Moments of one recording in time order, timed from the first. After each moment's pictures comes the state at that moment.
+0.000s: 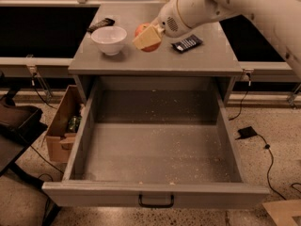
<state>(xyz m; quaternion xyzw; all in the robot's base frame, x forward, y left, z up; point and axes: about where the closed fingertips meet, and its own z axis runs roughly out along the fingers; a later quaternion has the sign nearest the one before) 0.684 -0.003 0.953 -0.47 0.76 0.18 0.41</state>
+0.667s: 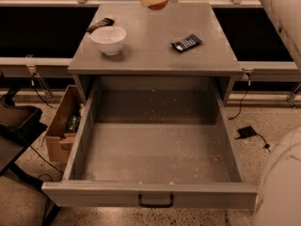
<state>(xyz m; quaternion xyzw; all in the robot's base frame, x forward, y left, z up) 0.759 -0.021 1.042 -0.42 0.74 0.13 0.51</state>
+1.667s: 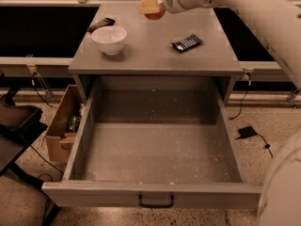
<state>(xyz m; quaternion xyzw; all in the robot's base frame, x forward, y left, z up) 0.787 -0.025 1.010 -0.32 0.77 0.15 0.53</state>
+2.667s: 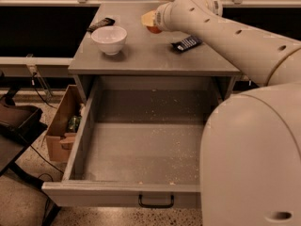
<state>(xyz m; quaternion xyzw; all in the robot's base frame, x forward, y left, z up) 0.874 -0.035 0.924 -0.13 0.82 0.13 0.54</state>
